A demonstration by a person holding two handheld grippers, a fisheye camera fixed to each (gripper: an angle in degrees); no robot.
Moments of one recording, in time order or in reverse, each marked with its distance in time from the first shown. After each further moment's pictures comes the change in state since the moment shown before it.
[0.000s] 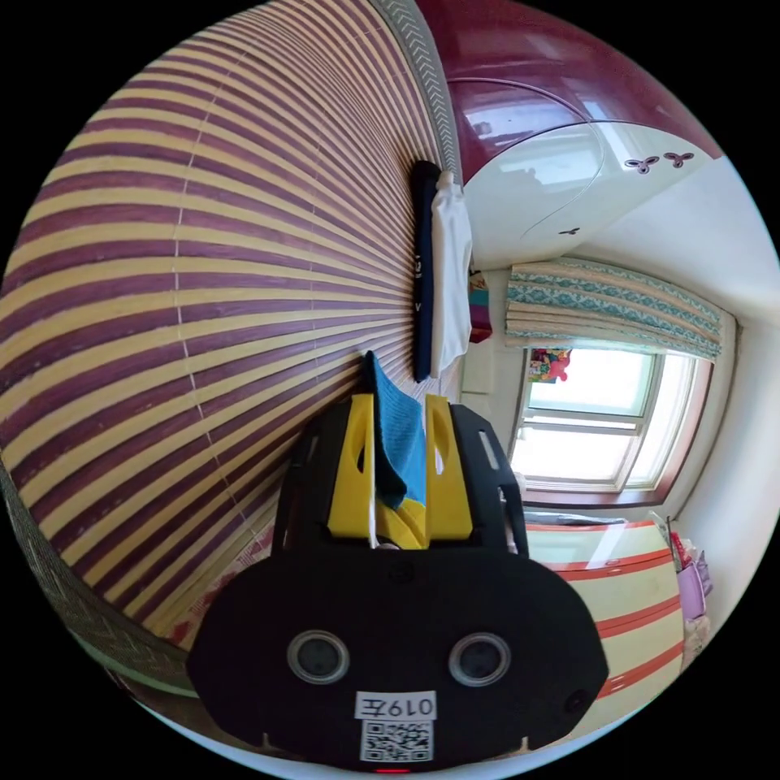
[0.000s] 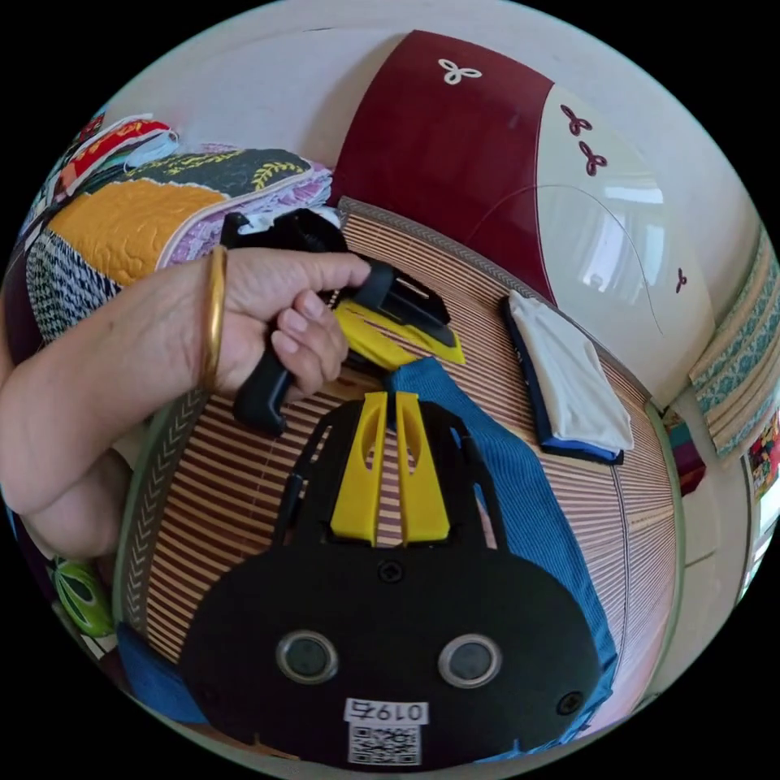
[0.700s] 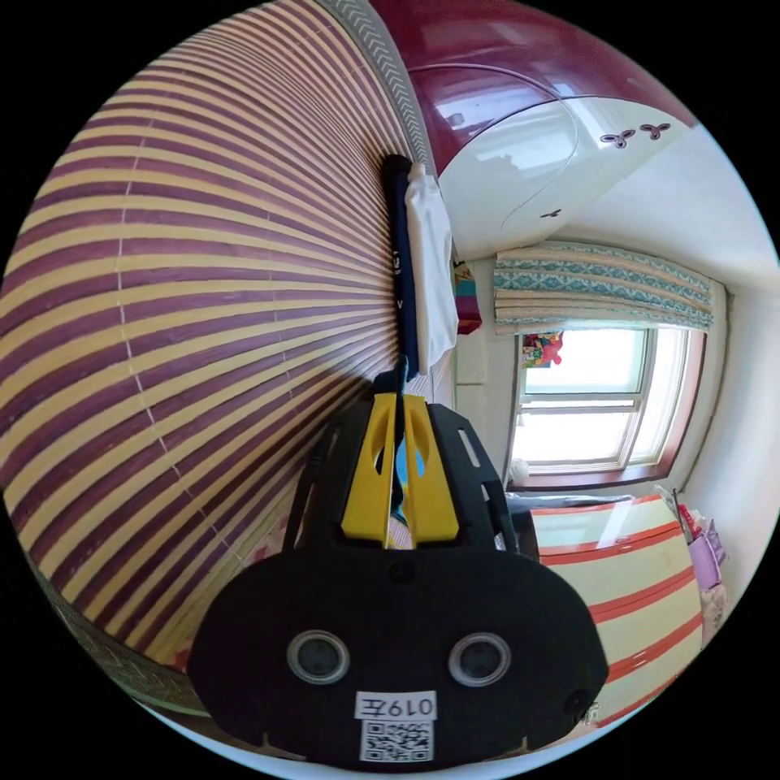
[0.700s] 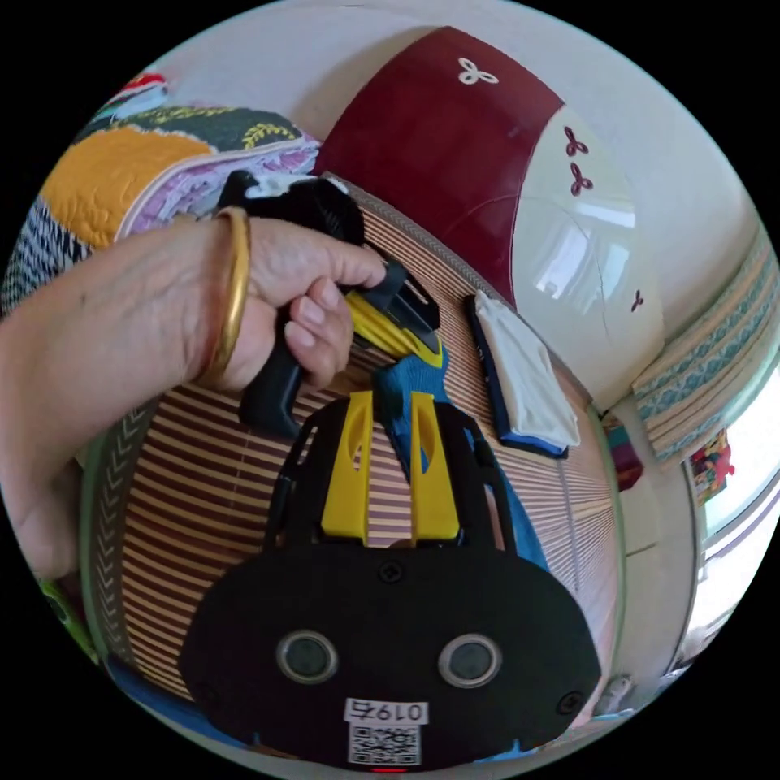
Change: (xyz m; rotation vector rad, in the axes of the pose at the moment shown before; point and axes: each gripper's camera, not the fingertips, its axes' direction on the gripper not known) left arm 0.005 0.029 0.094 -0.013 0.038 0.094; right arm -0.116 0.033 0.024 -0.052 0.247 -0.060
